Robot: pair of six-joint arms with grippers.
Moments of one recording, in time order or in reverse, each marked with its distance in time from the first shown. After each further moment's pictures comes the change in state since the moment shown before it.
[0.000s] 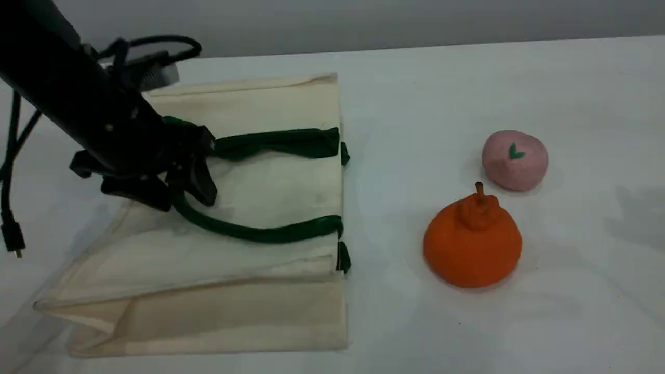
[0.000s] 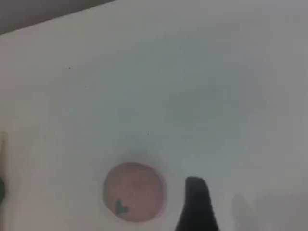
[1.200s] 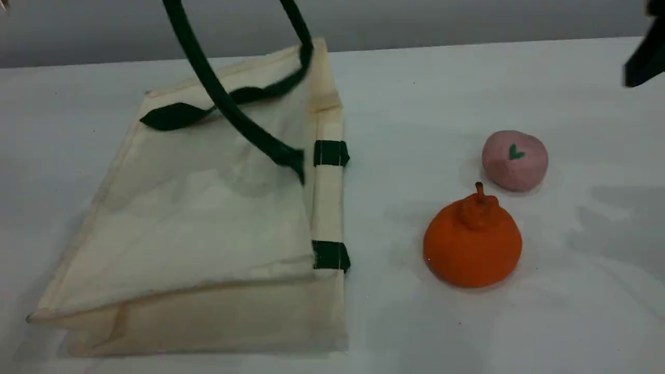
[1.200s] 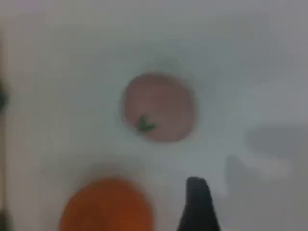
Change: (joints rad) left arm -0.019 -0.354 -0.361 -0.007 0.445 -0.004; right arm 0.113 0.160 0.000 0.166 0.082 -0.182
